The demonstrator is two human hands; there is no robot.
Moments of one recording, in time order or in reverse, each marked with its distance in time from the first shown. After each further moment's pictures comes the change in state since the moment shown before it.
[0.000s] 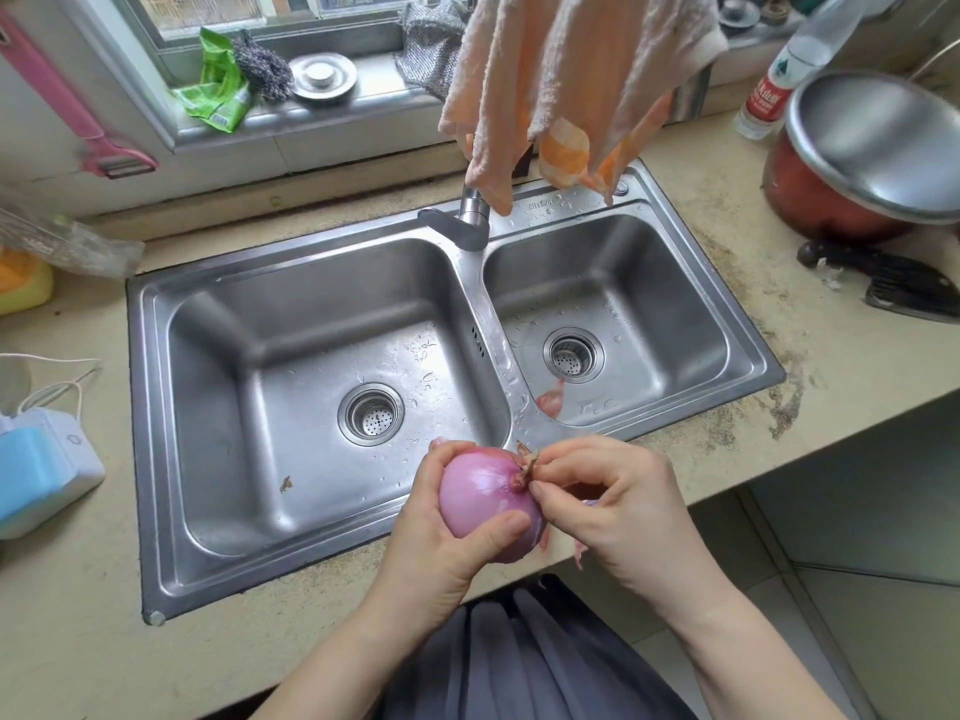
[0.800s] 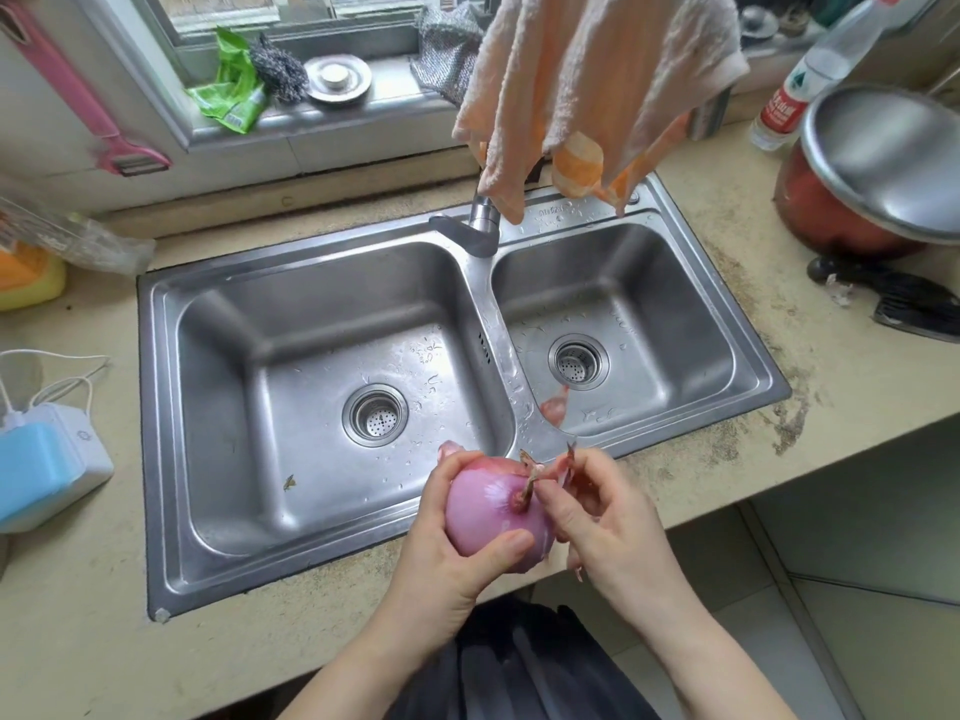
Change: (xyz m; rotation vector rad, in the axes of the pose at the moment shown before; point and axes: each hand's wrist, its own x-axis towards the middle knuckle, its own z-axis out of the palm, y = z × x) left_hand -0.004 -0.008 0.000 -0.009 0.044 -0.078; right_hand -0.005 0.017 0.008 0.137 -0.051 0.159
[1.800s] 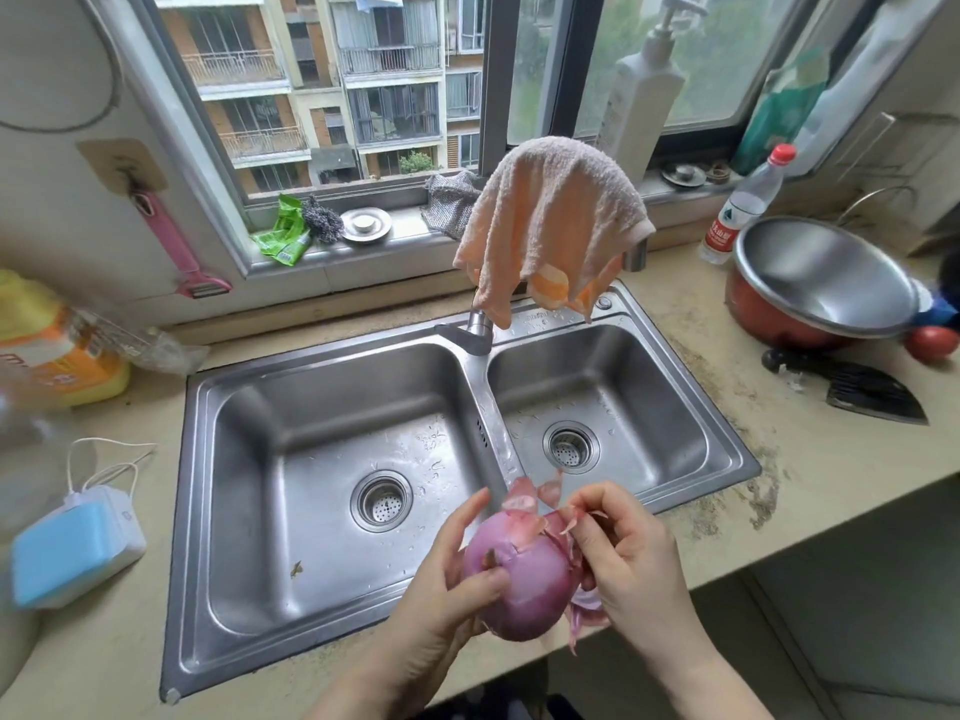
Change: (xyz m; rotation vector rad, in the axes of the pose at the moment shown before) left_hand -0.003 0.039 0.001 -0.232 -0.246 -0.134; right_hand -0.002 -0.032 -0.024 -0.050 0.175 -0.261
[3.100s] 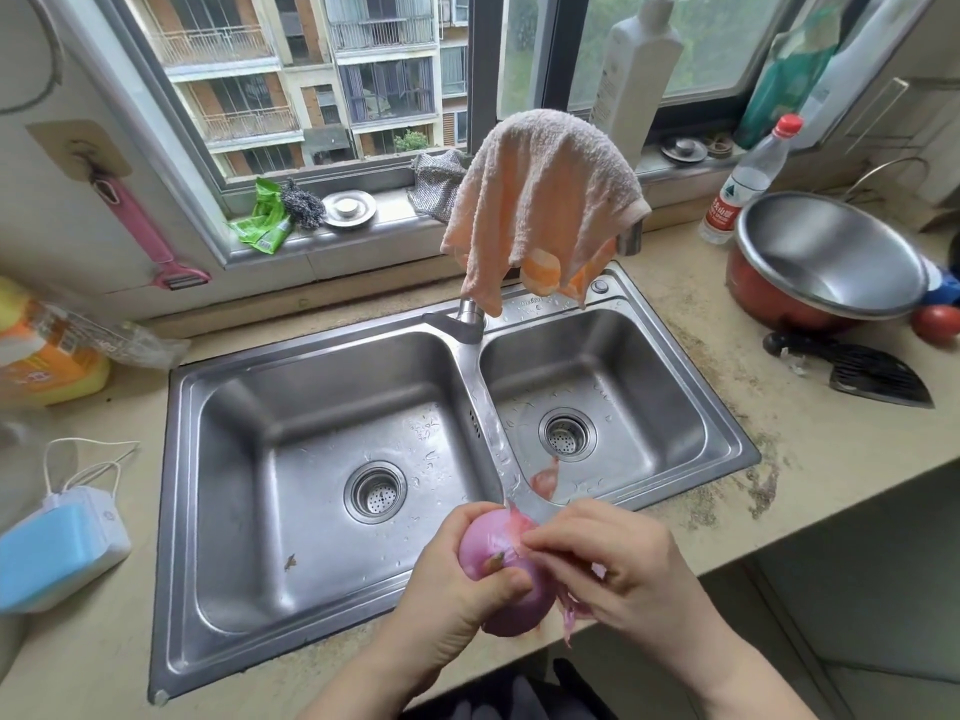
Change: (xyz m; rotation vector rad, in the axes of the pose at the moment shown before) left_hand 0.018 0.001 0.013 0.211 0.094 0.062; right_hand 0.010 -0.011 -0.020 -0.268 -0.270 -0.443
